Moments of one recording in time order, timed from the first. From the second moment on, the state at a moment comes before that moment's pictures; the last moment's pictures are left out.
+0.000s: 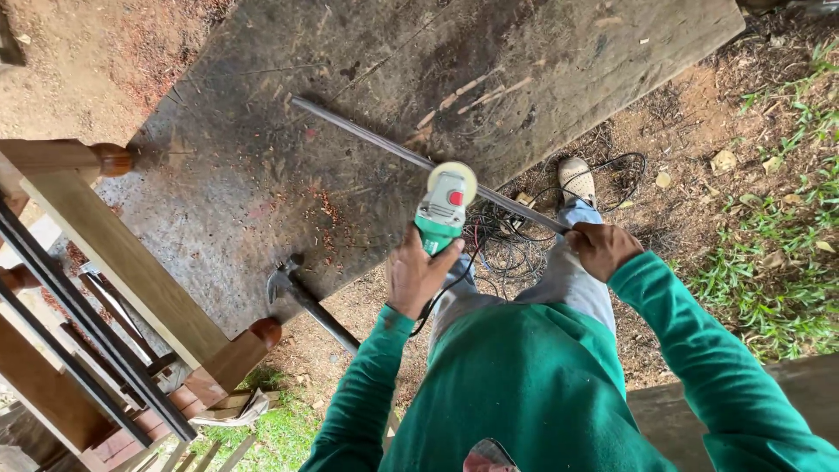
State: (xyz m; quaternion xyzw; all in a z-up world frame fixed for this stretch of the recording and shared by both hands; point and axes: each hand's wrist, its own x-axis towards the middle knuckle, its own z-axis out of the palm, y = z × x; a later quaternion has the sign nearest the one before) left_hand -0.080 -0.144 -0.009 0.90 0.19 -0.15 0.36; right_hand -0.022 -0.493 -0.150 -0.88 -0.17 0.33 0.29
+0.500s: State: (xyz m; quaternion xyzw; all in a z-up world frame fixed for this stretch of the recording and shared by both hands) left_hand -0.051 -0.104 0.010 0.89 0.25 -0.08 0.37; right_hand -0.025 -0.495 -0.148 -0.89 -0.17 0.31 0.30
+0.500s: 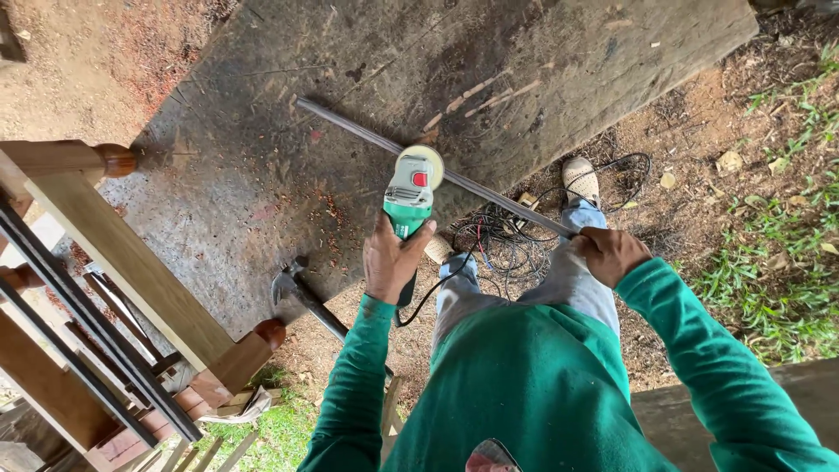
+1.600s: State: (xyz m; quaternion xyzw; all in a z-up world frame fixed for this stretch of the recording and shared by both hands) left_hand 0.002 0.020 -0.008 0.88 0.34 0.02 0.34; right_hand -0.024 -0.513 -0.194 -0.88 -0.08 0.42 0.20
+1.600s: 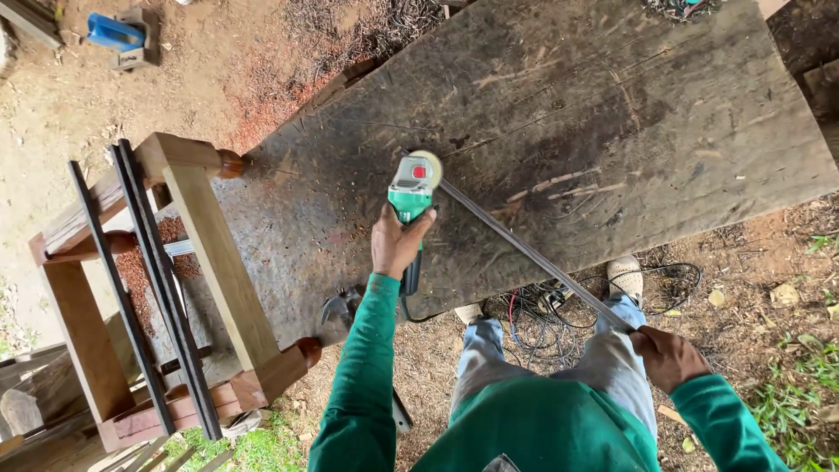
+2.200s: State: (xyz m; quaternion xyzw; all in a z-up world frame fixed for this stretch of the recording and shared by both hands) left_hand 0.029 0.081 -0.023 0.77 0.46 0.06 0.43; right_hand -0.020 -0.513 -0.183 -0.87 -0.10 0.40 0.27
